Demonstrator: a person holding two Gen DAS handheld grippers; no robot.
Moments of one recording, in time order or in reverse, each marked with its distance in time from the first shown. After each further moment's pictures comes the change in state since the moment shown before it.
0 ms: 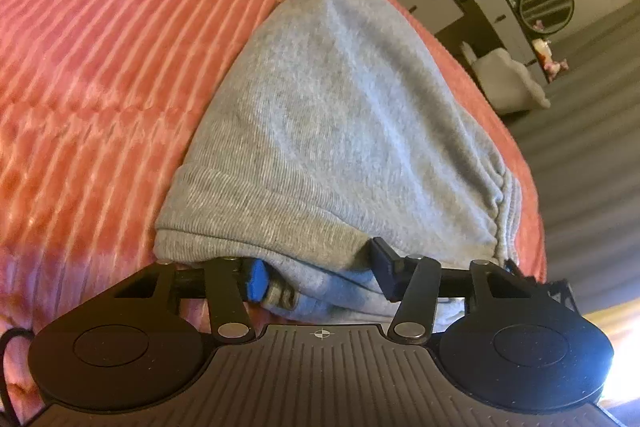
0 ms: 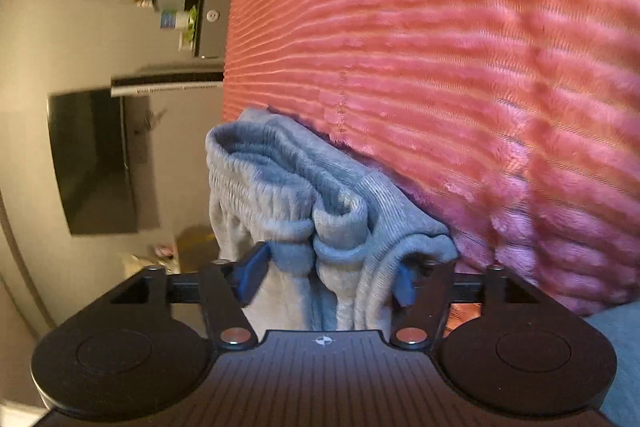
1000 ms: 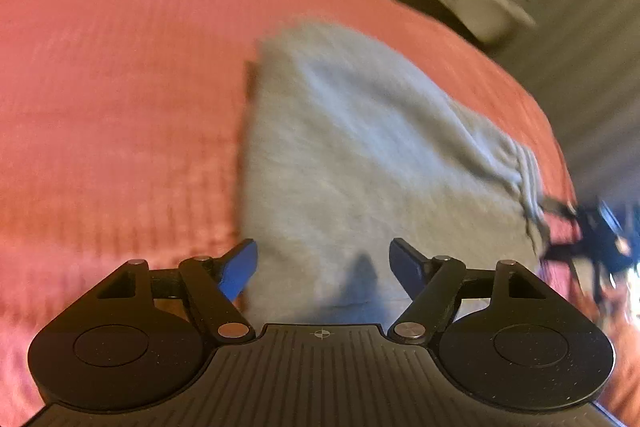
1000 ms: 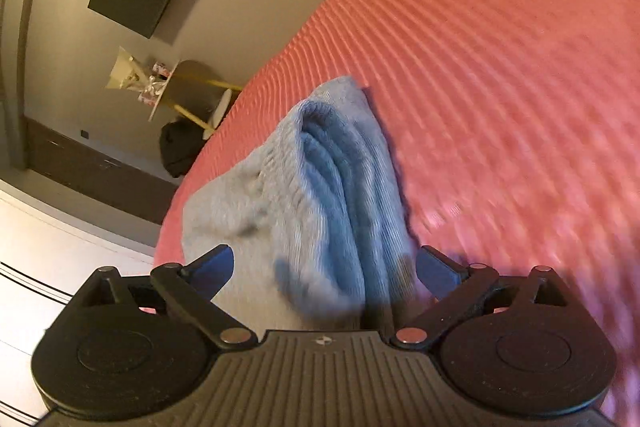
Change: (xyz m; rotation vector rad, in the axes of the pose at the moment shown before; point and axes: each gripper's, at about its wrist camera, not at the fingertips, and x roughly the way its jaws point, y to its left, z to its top) left arm 0.005 -0.006 0.083 0.341 0.141 0.039; right arm 0.060 0.097 0.062 -0.687 0.326 -0.102
